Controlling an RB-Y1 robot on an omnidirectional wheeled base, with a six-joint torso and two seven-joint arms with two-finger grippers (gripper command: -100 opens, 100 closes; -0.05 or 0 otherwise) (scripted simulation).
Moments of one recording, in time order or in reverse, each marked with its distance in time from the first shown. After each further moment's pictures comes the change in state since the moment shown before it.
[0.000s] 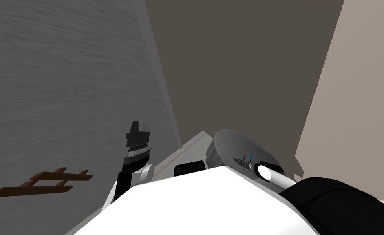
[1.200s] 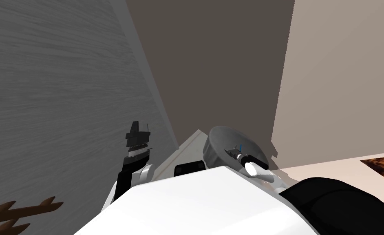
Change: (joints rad) left arm 0.000 0.000 0.000 0.000 0.000 0.000 0.000; right arm -0.028 0.149 0.004 -0.196 0.232 -0.230 0.343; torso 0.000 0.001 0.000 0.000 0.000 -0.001
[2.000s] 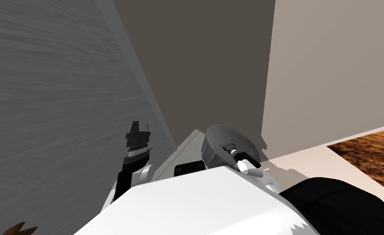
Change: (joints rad) left arm 0.000 0.000 0.000 0.000 0.000 0.000 0.000; right arm -0.027 0.115 0.002 -0.118 0.159 -0.126 0.210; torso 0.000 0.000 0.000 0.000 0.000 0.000
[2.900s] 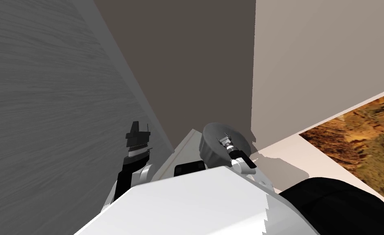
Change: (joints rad) left arm 0.000 0.000 0.000 0.000 0.000 0.000 0.000; right arm 0.004 0.119 0.010 -0.169 0.183 -0.168 0.241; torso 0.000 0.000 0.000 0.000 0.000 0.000
